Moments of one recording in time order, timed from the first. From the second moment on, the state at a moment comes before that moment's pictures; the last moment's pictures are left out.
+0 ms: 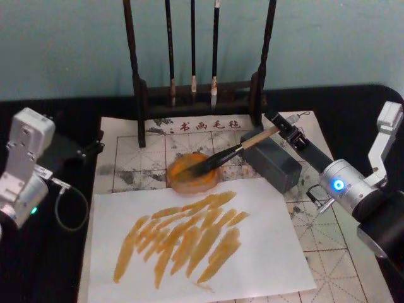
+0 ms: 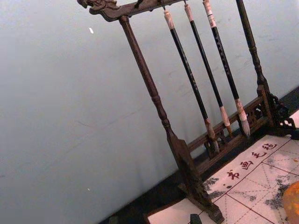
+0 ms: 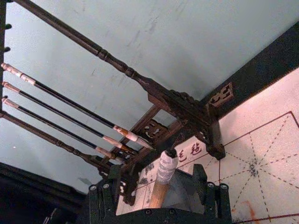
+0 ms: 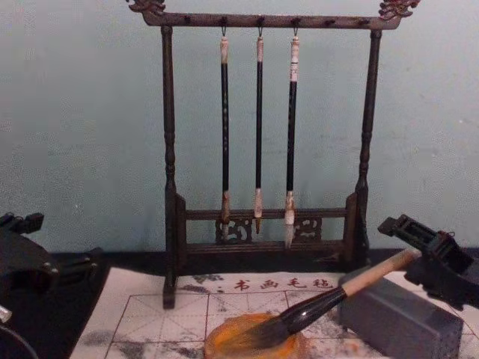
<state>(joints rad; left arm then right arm) -0.20 0.60 0.45 -1.41 -0.25 -0.12 0.03 0.30 0.38 -0.43 -1.22 1.39 0.12 0.25</state>
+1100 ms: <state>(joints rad) -0.20 0.60 0.45 -1.41 -0.25 -0.12 0.03 0.18 0.58 -0.47 -1.38 0.94 -0.14 0.23</state>
